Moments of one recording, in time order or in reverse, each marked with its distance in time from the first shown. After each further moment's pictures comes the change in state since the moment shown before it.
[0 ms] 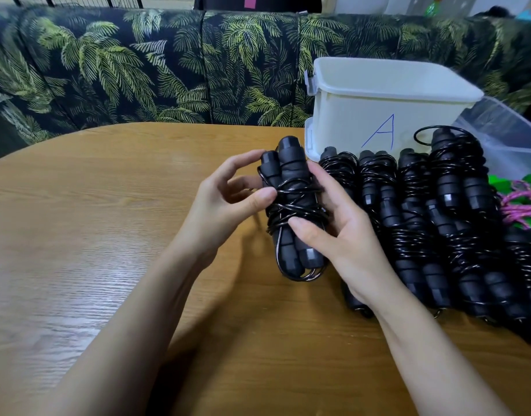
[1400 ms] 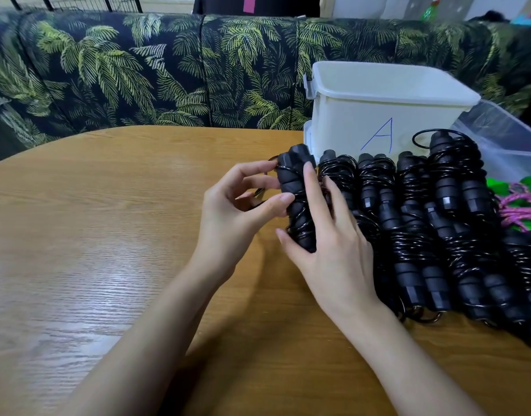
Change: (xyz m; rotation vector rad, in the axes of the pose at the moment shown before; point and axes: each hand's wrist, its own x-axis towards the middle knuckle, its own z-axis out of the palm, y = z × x) left_hand -0.011 0.002 0.026 -0.002 0.178 0.116; right_hand -0.006 0.015 0.022 -1.003 0.341 -0.197
